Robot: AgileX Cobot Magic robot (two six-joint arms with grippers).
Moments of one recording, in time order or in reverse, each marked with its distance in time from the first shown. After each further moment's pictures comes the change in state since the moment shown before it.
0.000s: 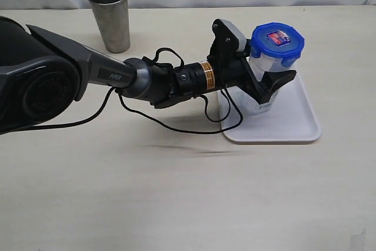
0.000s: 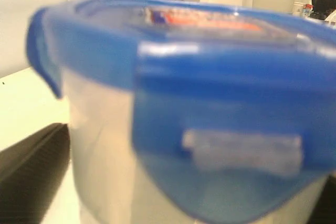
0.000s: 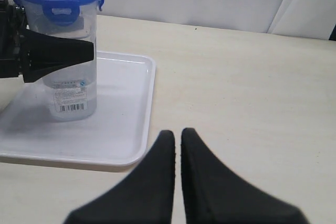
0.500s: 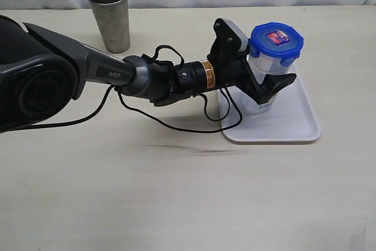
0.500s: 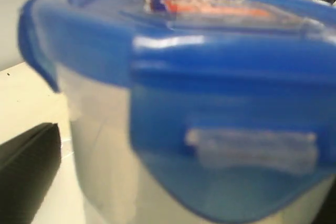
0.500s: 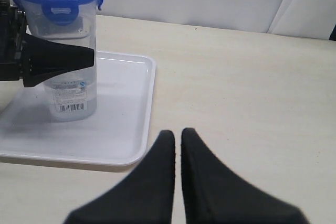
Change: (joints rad) left arm 0.000 -0.010 0.000 0.022 0.051 -0.001; right arm 0.000 0.000 0.000 0.000 0.000 0.000
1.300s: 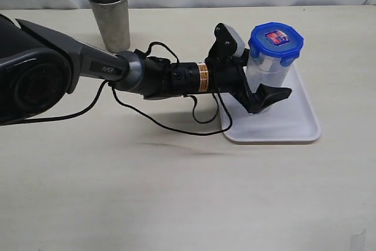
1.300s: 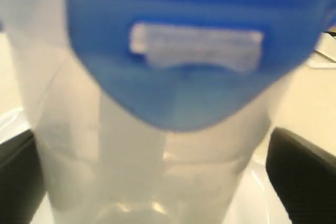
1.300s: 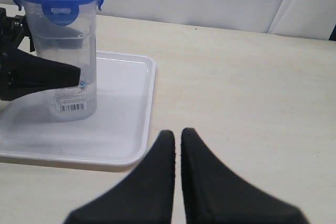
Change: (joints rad) left arm 0.040 -0.002 0.000 0.262 -0.016 -0.197; right arm 0.000 0.000 0.000 0.000 0.000 0.000
